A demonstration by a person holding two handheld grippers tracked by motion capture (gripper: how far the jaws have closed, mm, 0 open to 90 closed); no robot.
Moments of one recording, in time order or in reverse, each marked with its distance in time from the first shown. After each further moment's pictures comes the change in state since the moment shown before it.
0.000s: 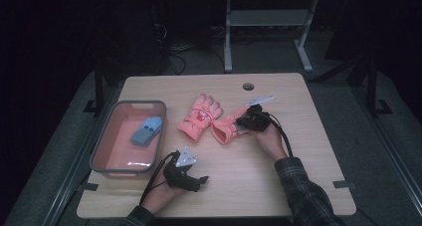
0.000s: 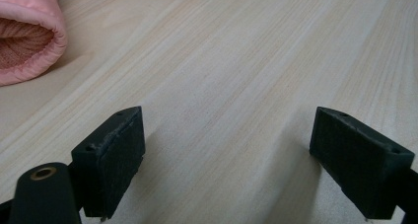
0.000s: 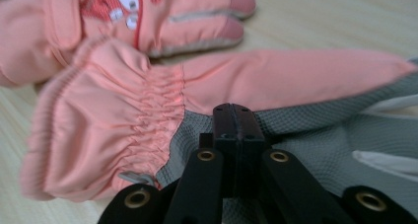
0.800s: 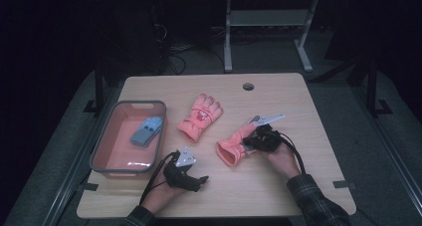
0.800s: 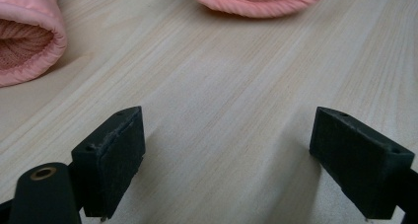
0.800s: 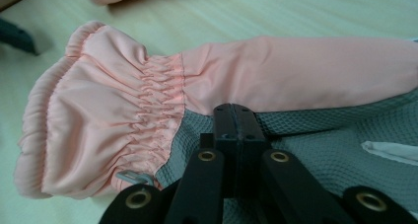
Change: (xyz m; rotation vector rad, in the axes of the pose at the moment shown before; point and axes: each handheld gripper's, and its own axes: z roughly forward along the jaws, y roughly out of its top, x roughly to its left) left arm 0.000 0.000 0.001 -0.005 -0.003 -0.005; right arm 0.029 -0.051 -0.045 0.039 0.082 -0.014
